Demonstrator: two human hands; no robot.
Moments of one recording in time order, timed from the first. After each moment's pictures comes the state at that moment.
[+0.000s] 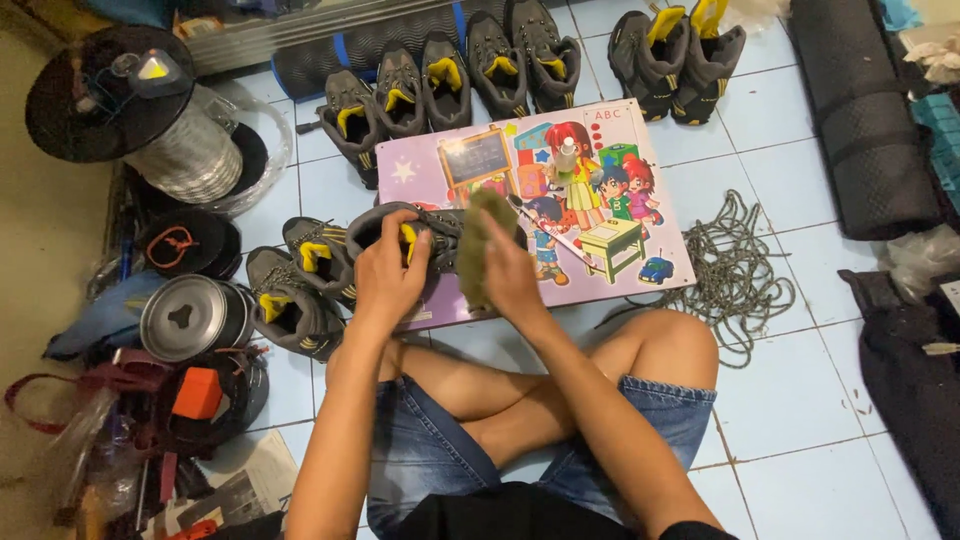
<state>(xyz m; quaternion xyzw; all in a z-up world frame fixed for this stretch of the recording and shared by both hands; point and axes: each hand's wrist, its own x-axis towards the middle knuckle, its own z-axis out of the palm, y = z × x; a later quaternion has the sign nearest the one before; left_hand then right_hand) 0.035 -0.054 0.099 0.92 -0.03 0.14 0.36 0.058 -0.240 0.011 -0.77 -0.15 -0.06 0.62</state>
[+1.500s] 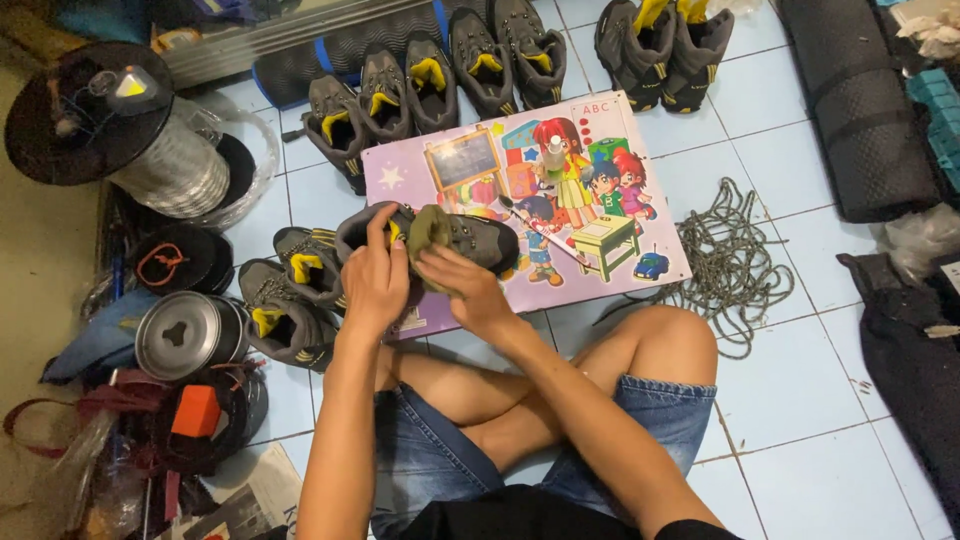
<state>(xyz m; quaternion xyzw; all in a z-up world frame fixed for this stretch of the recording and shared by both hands) 0.042 -0.048 0.104 0.93 -0.08 0.13 0.33 0.051 -0.211 -0.003 -0.73 -0.31 -0.14 0.60</state>
